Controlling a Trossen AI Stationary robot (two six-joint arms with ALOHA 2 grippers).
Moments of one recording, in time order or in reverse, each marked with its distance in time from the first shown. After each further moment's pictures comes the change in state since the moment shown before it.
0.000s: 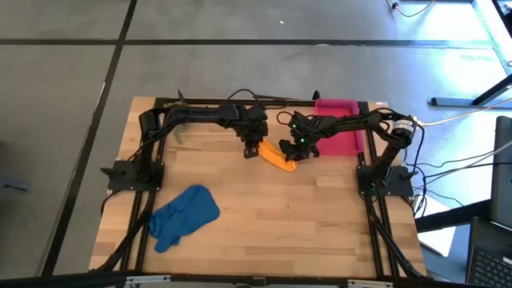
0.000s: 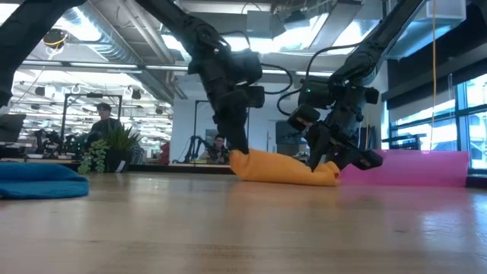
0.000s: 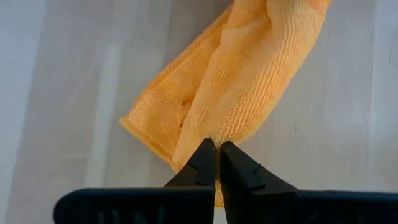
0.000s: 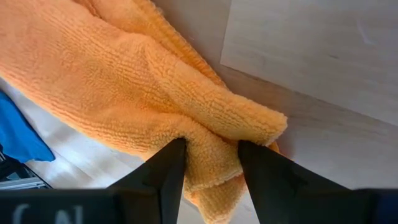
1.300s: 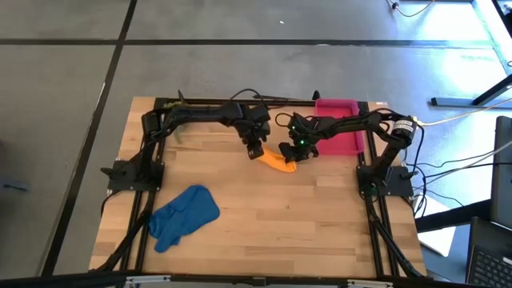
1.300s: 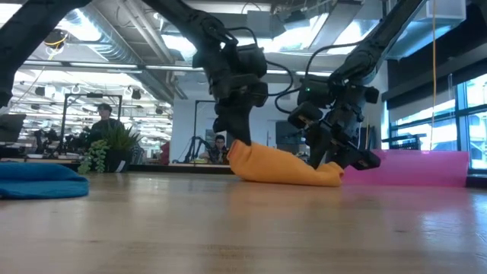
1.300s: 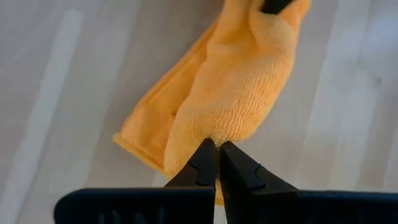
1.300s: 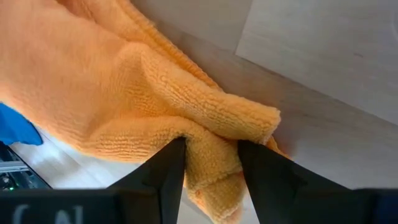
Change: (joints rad) left arm -0.021 0.025 0.098 -0.140 0.103 -0.235; right arm 0.018 0.001 -0.001 -0.001 0.004 -0.087
